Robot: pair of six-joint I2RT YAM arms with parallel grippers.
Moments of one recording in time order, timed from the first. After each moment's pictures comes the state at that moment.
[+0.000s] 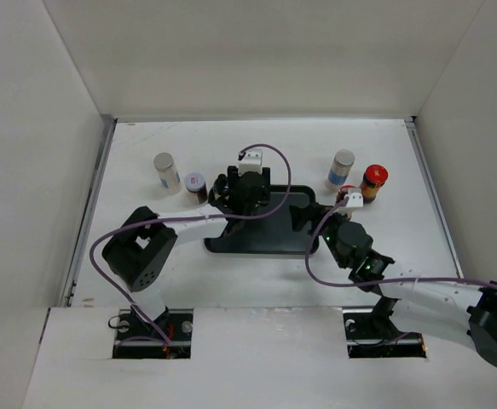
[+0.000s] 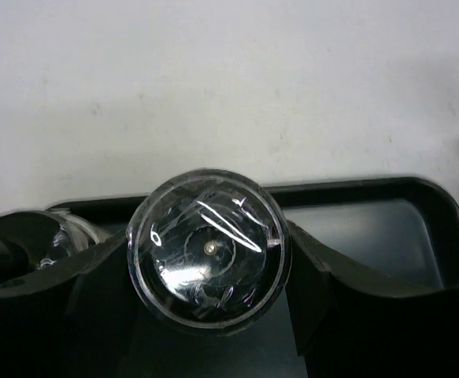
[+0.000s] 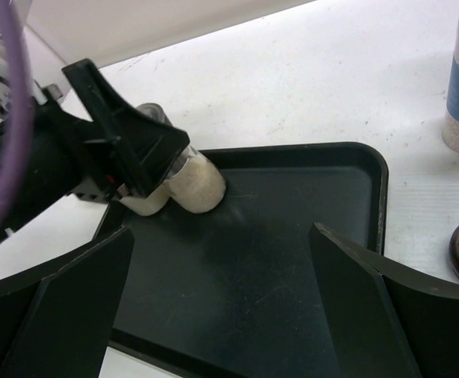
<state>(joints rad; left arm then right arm) -0.79 1.70 0.97 0.32 -0.58 -0.34 0.82 0.98 0.34 0.56 0.52 0.49</state>
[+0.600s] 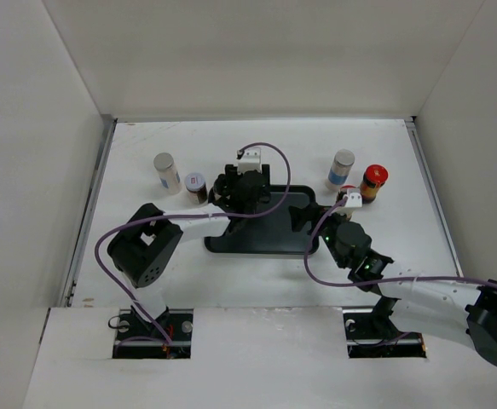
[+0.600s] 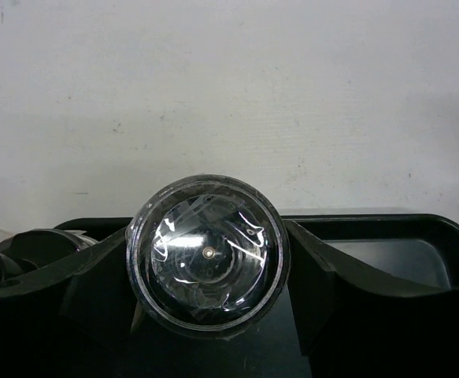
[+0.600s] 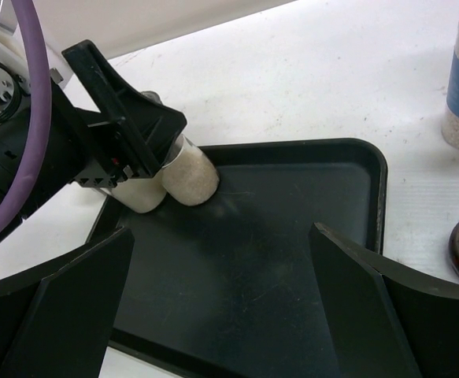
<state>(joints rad) -0.77 1.76 0.97 0.42 -0.65 -0.32 0.82 0.99 0.34 0.56 0.52 0.49</state>
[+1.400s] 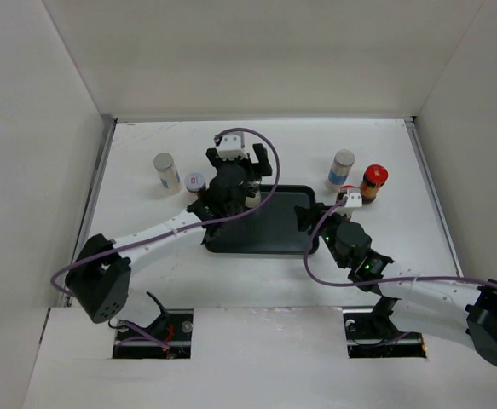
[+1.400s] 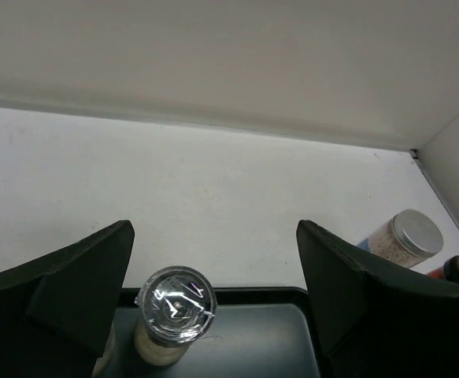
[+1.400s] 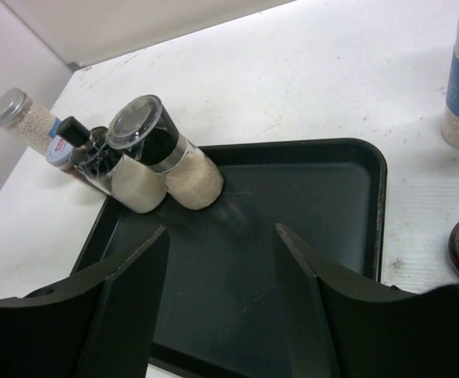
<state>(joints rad) -0.81 1.45 0.97 0.48 -0.66 -0.31 0.82 0.99 0.34 0.56 0.52 0.49</state>
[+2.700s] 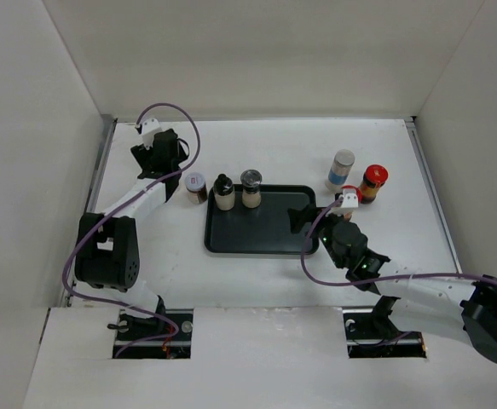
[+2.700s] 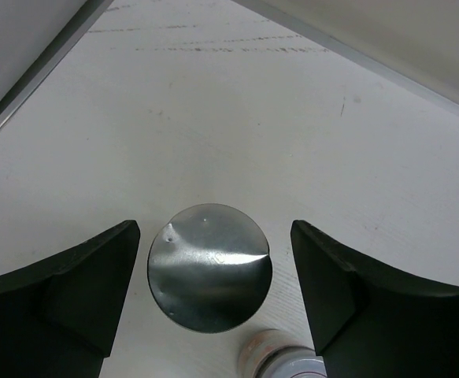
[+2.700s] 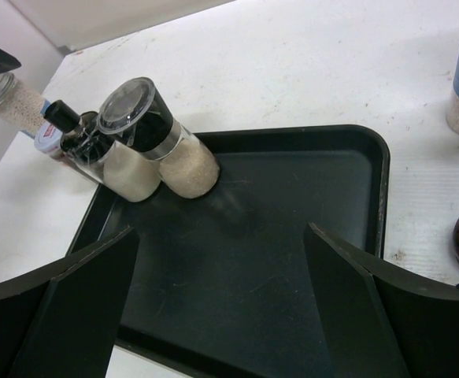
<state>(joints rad) -0.16 1.61 1.05 0.12 -0.57 -0.39 0.83 1.03 0.34 0.56 0.51 0.50</state>
